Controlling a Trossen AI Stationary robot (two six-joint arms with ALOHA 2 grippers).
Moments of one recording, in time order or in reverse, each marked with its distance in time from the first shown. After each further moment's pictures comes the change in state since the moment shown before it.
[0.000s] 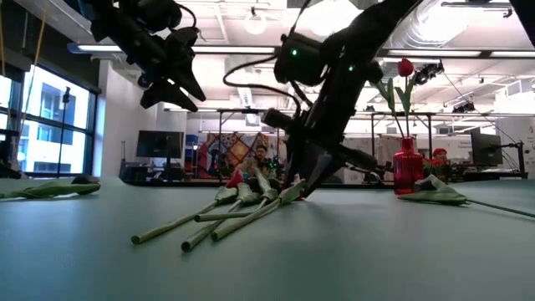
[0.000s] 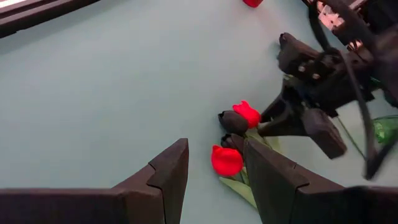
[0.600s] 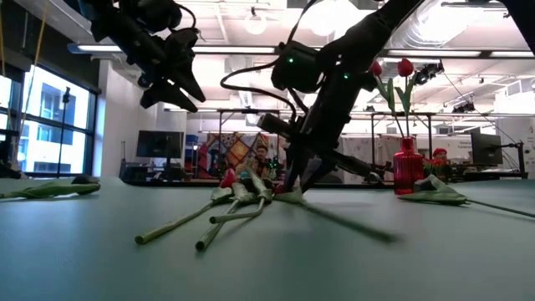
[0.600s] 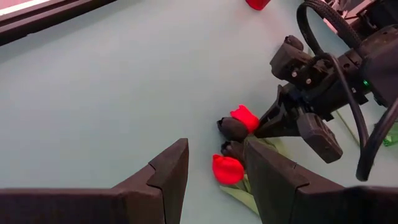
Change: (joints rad) left arm 0.002 0.000 0.000 0.000 -0.018 0.002; right arm -0.033 0.040 0.002 0.056 -0.035 -0.061
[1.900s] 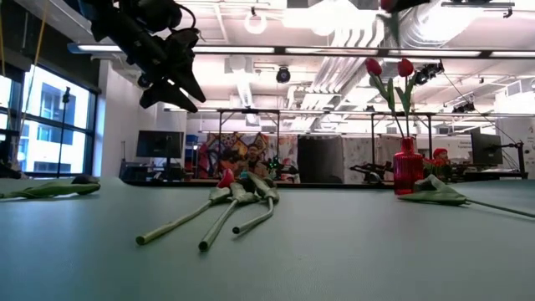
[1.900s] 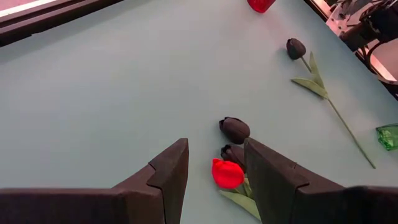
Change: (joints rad) left arm 0.000 0.000 0.000 0.002 -0.011 -0.013; right arm 0.167 -0.904 0.000 -0.323 1.348 -0.603
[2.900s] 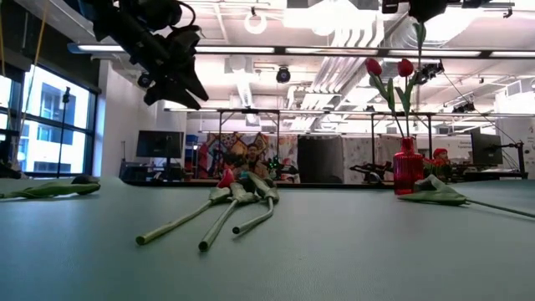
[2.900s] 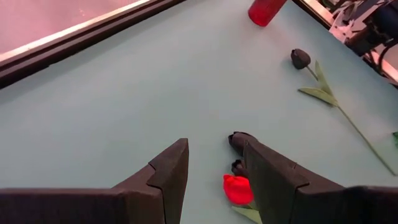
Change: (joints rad) left arm 0.000 0.000 0.000 0.044 -0.050 0.068; right arm -0.410 -0.005 0.000 0.178 0.171 -0.095
